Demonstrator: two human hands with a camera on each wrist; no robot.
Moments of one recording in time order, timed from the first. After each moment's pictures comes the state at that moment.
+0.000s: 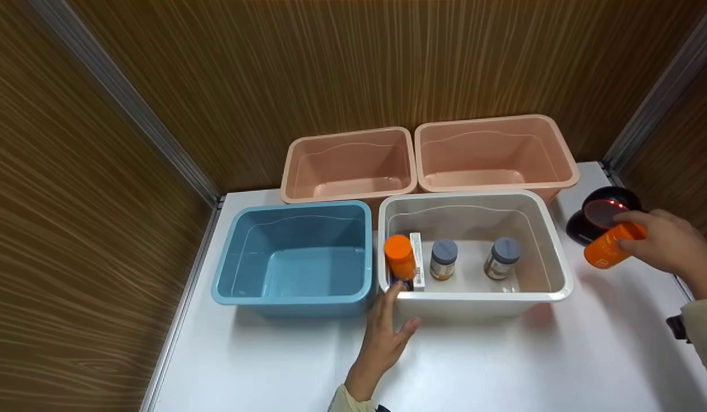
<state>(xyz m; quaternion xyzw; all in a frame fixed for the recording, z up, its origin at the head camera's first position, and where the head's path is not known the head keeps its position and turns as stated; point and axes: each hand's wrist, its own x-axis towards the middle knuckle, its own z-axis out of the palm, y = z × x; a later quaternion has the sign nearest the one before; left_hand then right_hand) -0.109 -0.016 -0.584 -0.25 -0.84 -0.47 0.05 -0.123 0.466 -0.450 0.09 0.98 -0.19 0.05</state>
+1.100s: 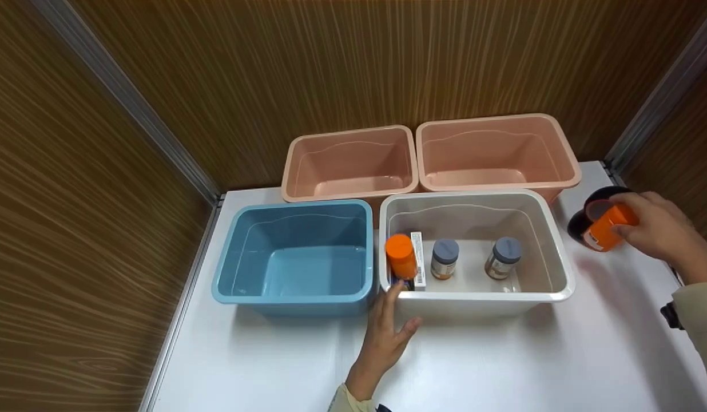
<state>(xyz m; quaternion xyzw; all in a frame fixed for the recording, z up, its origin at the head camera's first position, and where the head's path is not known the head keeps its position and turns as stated) -0.108 -0.017 -0.582 -0.25 -0.84 -0.47 0.06 -0.146 0.462 -0.450 0.06 0.98 -0.21 0.00</state>
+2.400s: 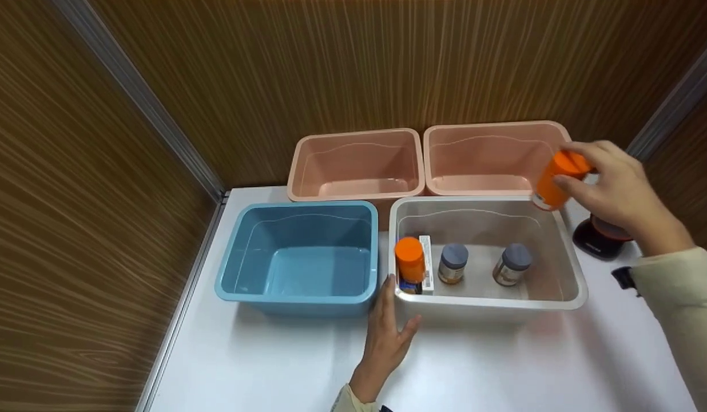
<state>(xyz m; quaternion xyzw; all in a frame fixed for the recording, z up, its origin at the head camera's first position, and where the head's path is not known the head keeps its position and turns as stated) -0.111 -0.011 -0.578 -0.21 -0.86 -0.46 0.09 -0.185 0.360 -0.361 -0.07 0.94 -0.26 -0.19</state>
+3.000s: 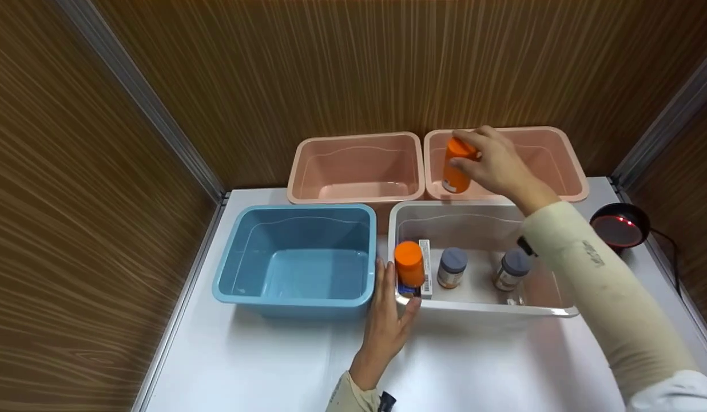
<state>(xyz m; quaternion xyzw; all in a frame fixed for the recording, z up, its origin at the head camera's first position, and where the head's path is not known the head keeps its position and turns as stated) -0.131 -0.001 -0.557 -0.18 -0.86 -0.46 0.10 -0.286 0.253 -0.367 -0.14 0.94 -0.29 -0.12</state>
